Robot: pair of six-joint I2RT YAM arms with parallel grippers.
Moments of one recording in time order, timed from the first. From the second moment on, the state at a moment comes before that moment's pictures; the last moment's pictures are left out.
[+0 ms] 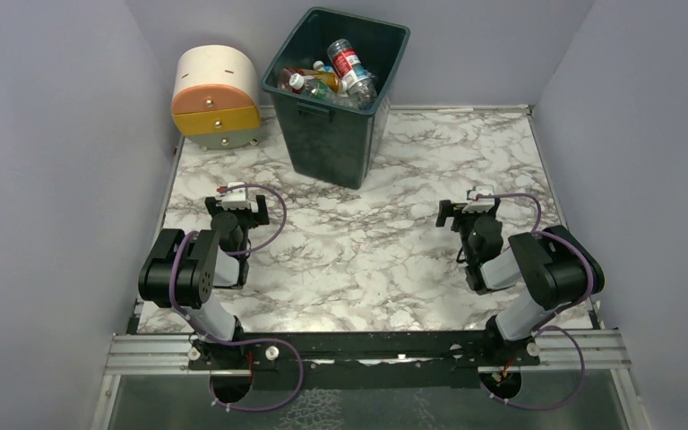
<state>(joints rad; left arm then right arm) -0.04 1.63 0.25 1.26 -0.10 0.02 0.22 1.63 0.20 1.34 0.22 -0.02</state>
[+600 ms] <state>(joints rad) -0.03 1.63 0.25 1.25 -0.06 0.04 0.22 1.63 0.20 1.34 0.22 -0.02</state>
